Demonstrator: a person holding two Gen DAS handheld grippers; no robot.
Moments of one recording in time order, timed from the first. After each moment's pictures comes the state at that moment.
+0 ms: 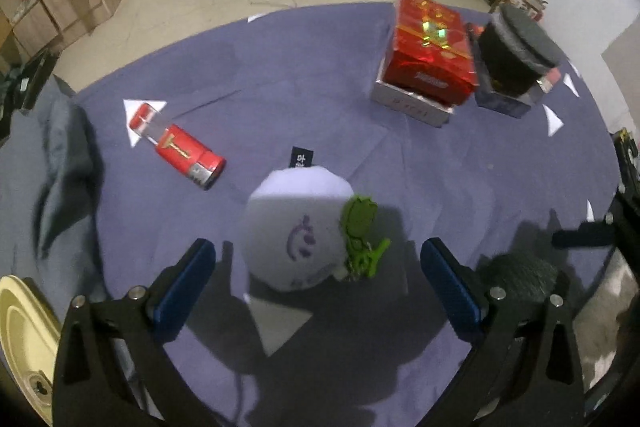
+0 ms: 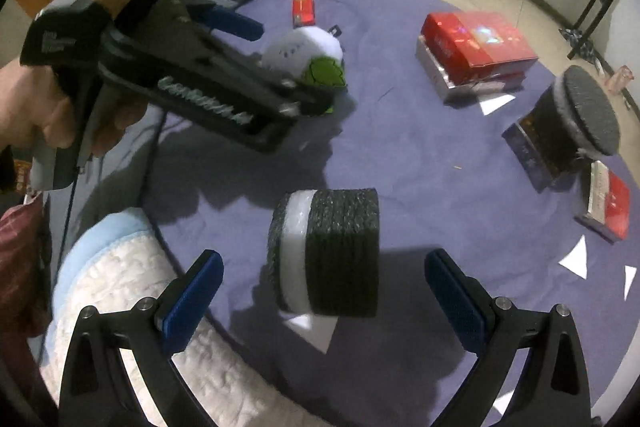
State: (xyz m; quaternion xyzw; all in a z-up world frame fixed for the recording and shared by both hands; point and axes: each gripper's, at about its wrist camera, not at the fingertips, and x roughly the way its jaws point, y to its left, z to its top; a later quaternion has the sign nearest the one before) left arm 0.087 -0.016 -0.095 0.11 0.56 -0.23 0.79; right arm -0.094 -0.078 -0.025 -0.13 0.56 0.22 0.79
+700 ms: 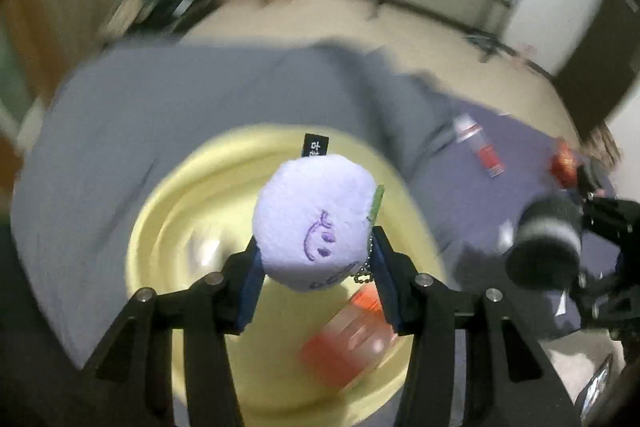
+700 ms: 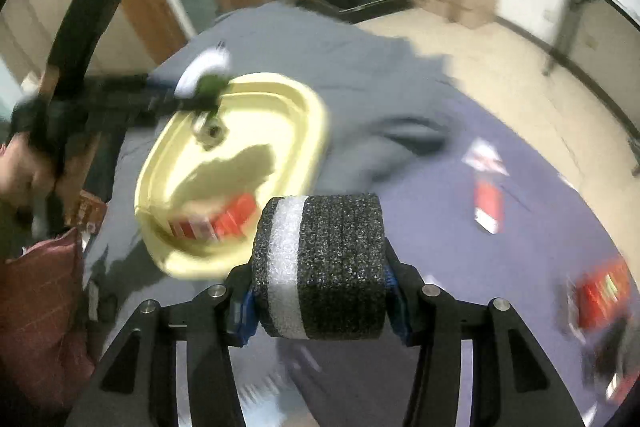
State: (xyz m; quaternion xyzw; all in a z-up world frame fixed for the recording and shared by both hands) left arm 0.009 0.298 -0.012 -0.05 0.50 -0.02 0.86; right arm -0.060 0.084 0.027 -0.14 0.45 0.38 0.80
